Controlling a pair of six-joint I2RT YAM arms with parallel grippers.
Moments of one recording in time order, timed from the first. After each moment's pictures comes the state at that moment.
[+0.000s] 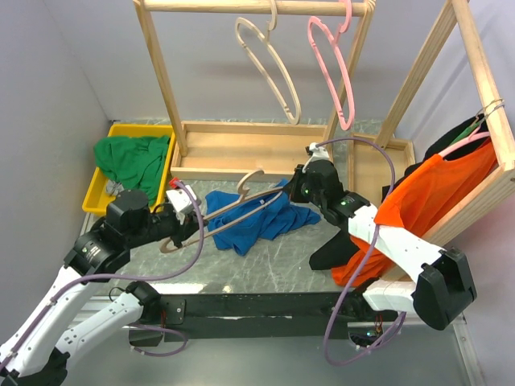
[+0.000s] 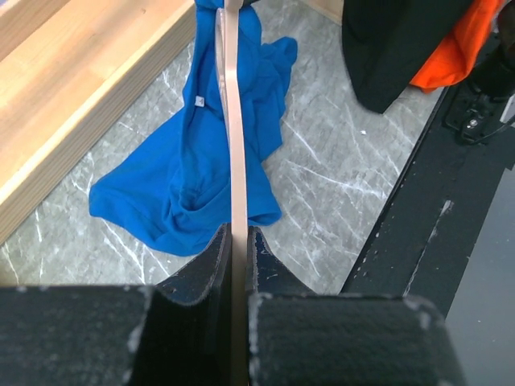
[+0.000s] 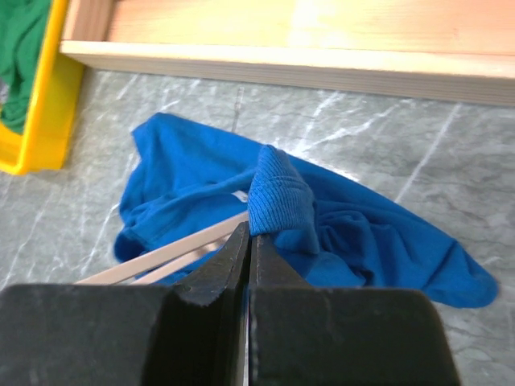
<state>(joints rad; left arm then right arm) -0.63 0.66 0.97 -0.70 0.35 0.14 0.58 1.23 0.86 -0.15 0.08 0.55</state>
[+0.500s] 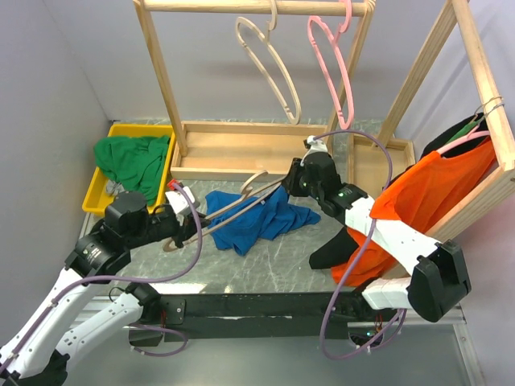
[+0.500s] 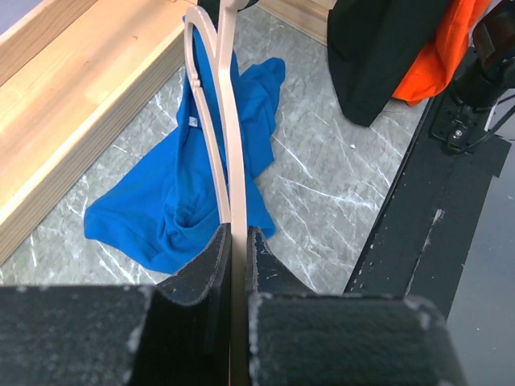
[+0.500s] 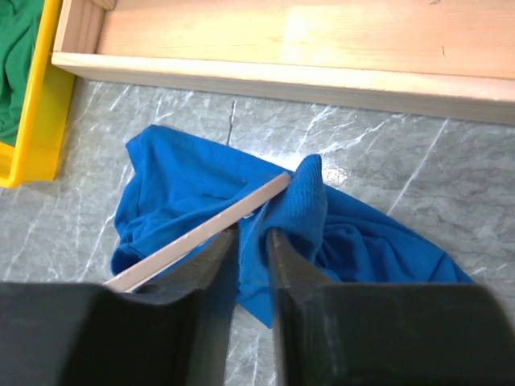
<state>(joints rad) -0.62 0.64 0.94 -0.64 0.40 0.14 0.56 1.29 0.95 -0.20 0.08 0.53</state>
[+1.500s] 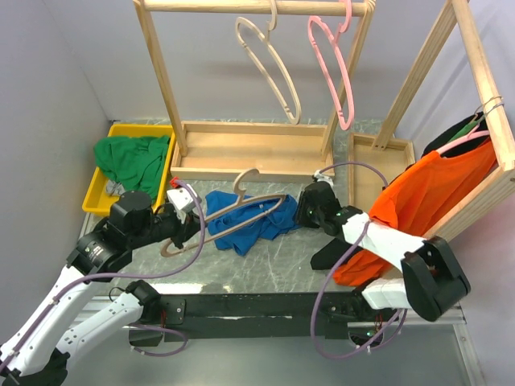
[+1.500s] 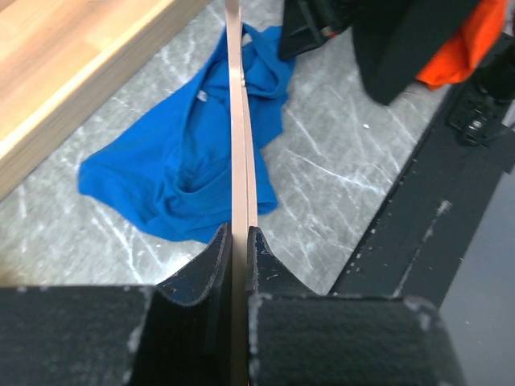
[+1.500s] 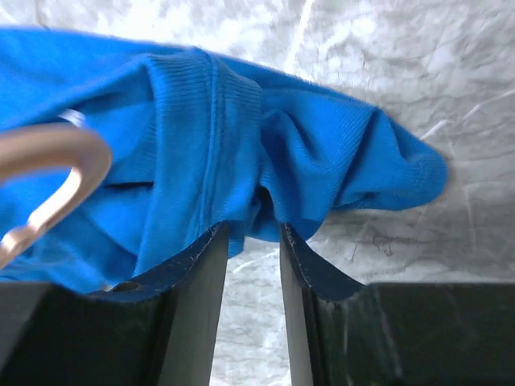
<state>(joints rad) -0.62 0.66 0.94 -0.71 0.33 0.08 0.54 1.30 0.64 -0.18 0.09 0.65</state>
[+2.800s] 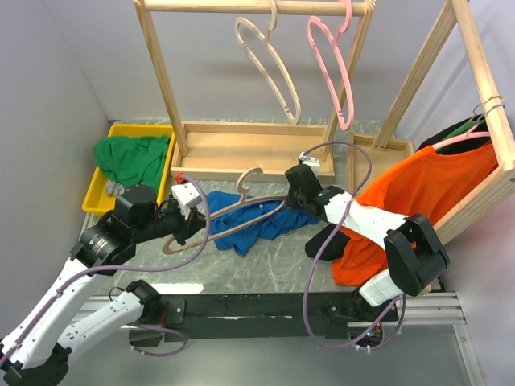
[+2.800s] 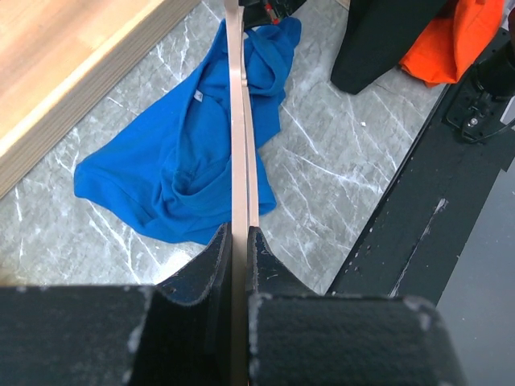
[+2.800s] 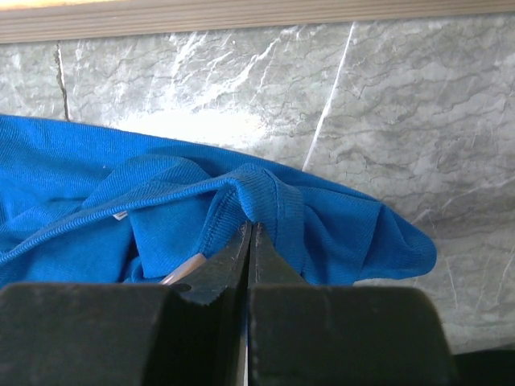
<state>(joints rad) -0.62 0.71 0.98 -0.72 0.33 0.09 0.61 1.49 0.92 -0.28 0.32 0.60</state>
